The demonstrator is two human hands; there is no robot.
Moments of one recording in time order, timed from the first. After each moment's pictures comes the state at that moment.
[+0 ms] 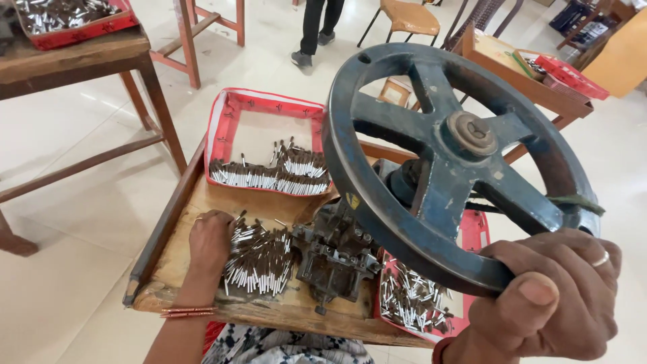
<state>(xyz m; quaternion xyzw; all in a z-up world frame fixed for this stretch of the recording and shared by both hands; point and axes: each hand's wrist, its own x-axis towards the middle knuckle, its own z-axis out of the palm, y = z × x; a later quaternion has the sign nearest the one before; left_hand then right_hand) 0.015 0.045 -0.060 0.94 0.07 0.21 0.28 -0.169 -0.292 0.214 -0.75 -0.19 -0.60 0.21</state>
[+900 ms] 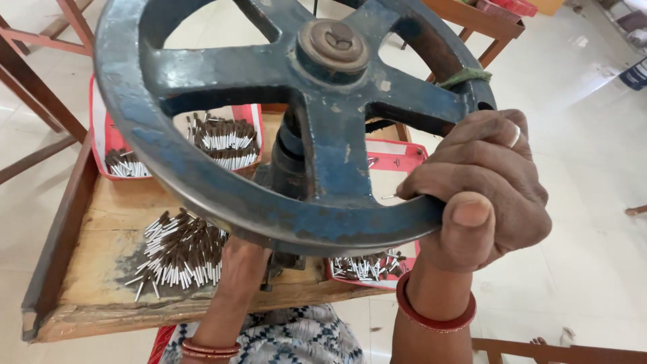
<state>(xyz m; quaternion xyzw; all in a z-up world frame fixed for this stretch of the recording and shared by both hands) -0.046 -0.122 -0.034 0.88 -0.17 0.22 0.39 -0.090 -0.312 0.273 -0.69 -0.30 -0.58 0.32</state>
